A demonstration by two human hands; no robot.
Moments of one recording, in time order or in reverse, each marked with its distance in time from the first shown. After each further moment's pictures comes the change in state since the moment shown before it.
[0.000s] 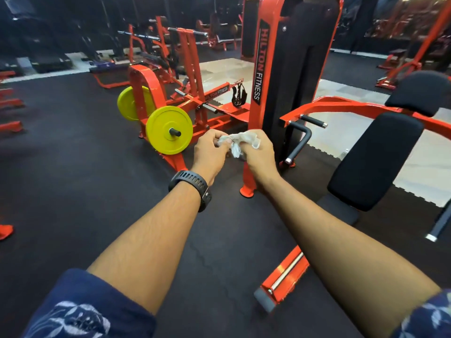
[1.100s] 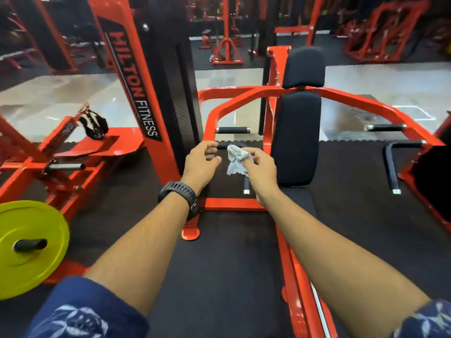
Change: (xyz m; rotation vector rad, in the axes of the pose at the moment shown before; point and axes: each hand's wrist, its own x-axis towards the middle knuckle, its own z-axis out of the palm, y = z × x) left_hand 0.407 -0.088 0.211 0.100 -0.819 0.228; right_hand 0.330 0.153 -0.037 -0.338 0.852 0.175
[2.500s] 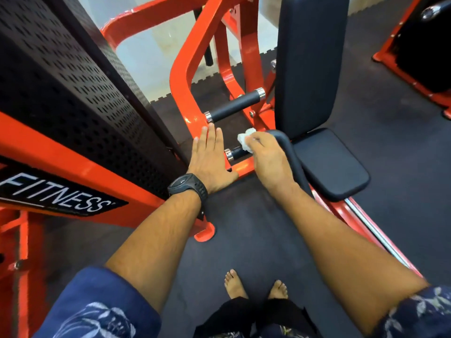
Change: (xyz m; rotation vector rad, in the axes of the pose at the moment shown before) left_hand 0.364 -0.228 0.076 0.957 -0.736 0.478; right_hand 0.272 0.177 0.185 -0.904 0.116 -0.116
